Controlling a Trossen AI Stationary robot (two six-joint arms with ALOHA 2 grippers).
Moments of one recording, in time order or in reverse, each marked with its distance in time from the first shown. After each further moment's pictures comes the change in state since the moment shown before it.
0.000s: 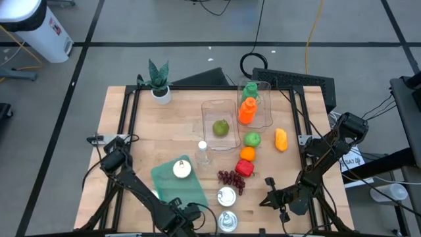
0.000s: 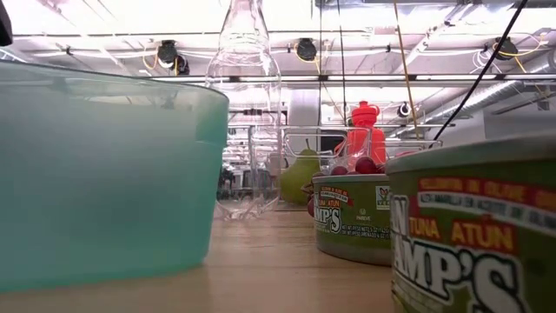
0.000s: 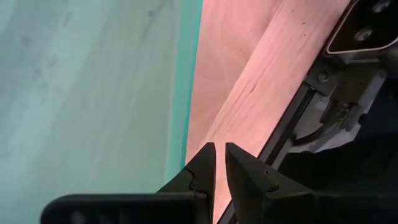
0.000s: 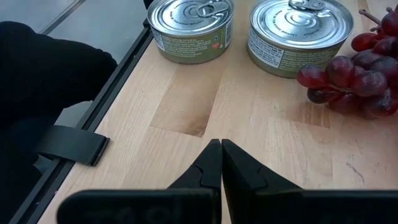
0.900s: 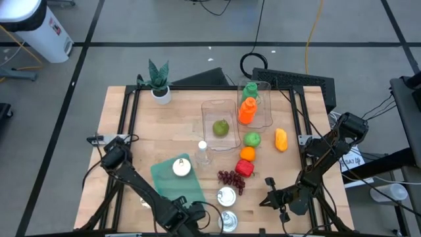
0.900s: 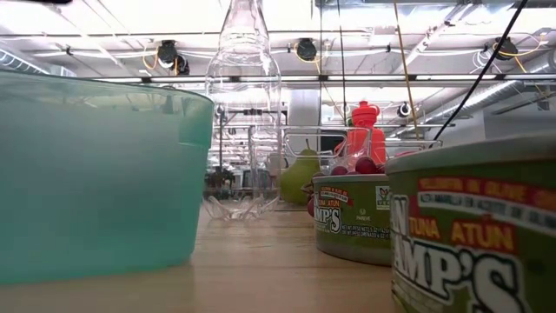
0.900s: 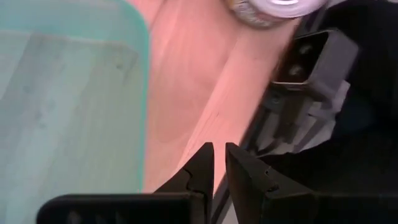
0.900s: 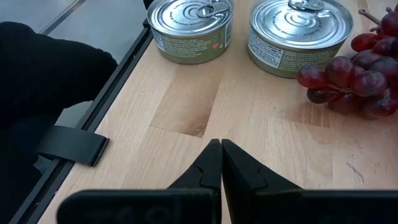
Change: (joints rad) left arm 0.042 -0.023 0.068 -0.004 0.003 0.098; right arm 0.000 0.000 0.000 0.000 0.001 0.000
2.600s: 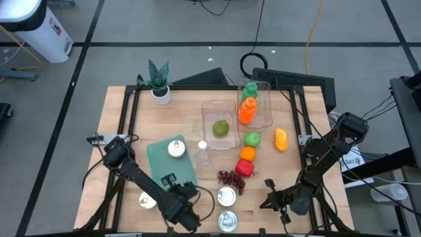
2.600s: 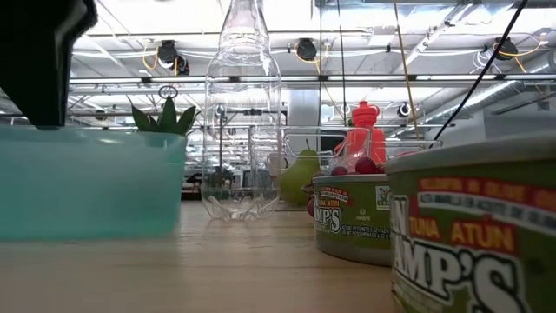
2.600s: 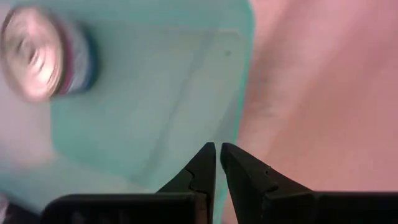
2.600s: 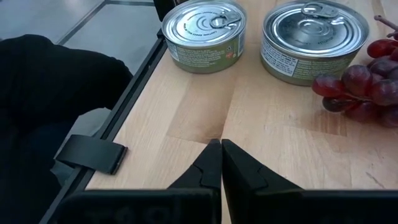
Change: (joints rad) left arm 0.033 -0.005 -0.024 -0.503 -0.149 0.031; right arm 0.003 0.000 0.000 0.049 -0.024 0.004
